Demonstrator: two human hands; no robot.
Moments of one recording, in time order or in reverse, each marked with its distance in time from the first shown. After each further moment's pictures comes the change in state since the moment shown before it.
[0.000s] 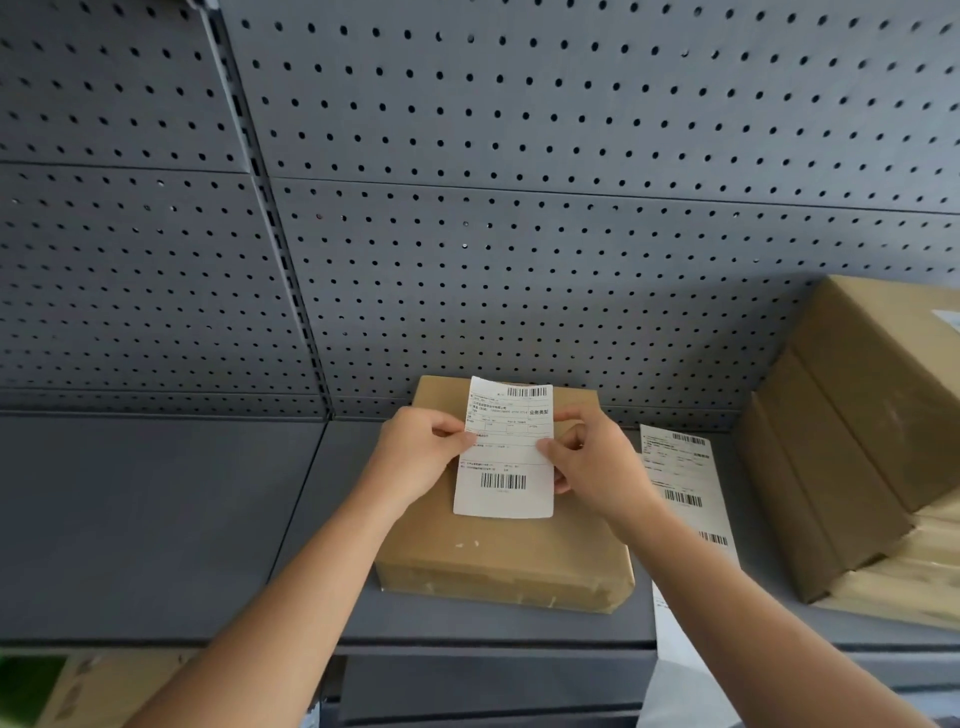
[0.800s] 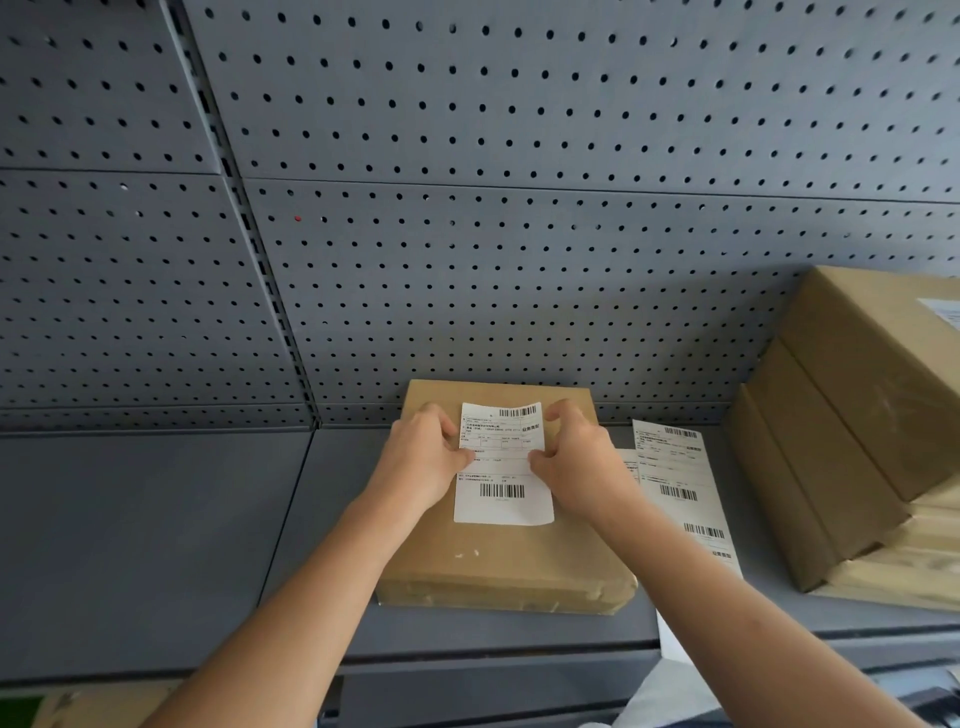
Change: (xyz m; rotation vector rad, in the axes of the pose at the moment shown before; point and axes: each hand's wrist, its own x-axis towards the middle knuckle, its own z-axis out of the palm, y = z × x) left_hand 0.015 -0.001 0.013 0.305 0.028 0.003; right_hand 0.011 -0.003 0.015 -0.360 -0.003 0.021
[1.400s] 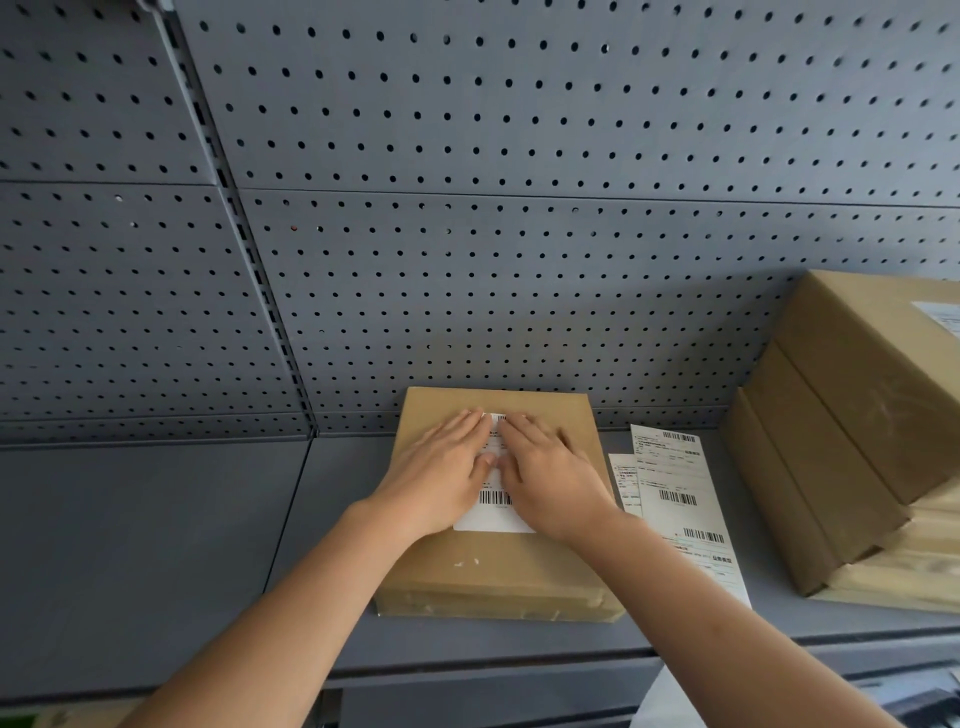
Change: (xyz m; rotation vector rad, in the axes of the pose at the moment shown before) left_hand 0.000 0.000 0.006 0.441 -0.196 0.477; right_hand 0.010 0.012 0.033 -0.462 -0.007 -0.381
